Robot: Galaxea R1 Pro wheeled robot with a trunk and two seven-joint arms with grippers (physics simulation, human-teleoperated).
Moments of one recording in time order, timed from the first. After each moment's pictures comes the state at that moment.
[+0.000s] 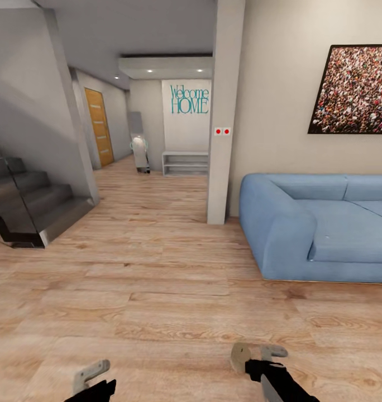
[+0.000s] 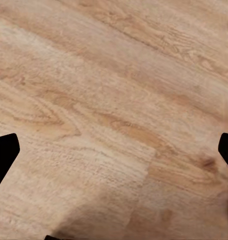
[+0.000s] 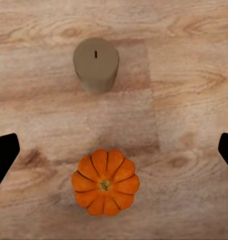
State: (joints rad) left arm 0.09 0.08 -0.05 -1.43 0.58 0.58 0.40; right arm -0.40 -0.02 0.25 -0.55 -0.36 0.30 -0.28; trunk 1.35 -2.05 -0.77
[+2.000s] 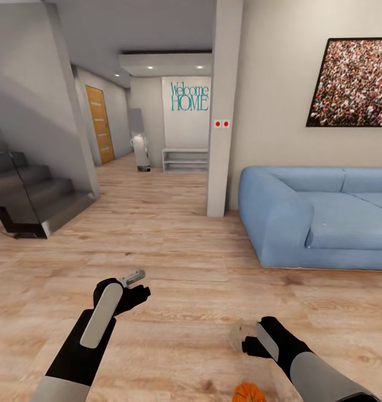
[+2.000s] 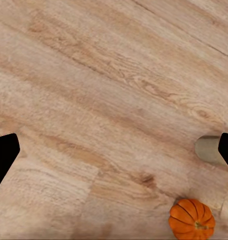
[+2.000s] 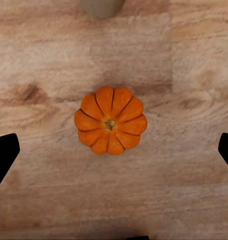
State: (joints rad) left arm -0.49 -0.05 -0.13 -1.39 0.99 0.91 0.97; right arm -0.67 -0.02 0.25 -0.38 -0.44 0.70 -0.26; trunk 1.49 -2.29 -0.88
